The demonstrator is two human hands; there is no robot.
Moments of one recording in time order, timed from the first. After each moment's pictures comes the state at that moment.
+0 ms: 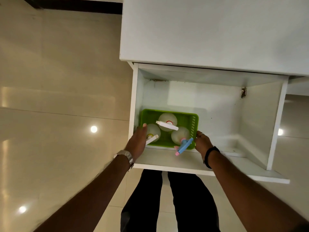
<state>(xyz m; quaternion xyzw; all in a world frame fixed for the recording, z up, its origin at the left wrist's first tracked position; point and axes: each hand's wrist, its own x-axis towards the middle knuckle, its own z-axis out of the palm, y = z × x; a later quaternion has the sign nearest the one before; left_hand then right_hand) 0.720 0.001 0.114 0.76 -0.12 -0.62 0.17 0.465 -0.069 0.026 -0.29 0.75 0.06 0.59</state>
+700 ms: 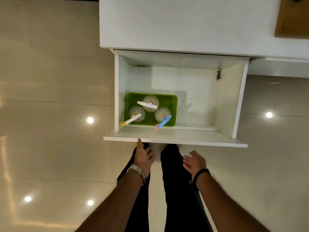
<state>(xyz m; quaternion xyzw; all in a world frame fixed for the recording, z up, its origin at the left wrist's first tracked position) 0.587 0.058 0.212 0.65 0.36 -0.59 0.31 0.399 0.039 0.183 -0.04 0.81 0.00 0.59</state>
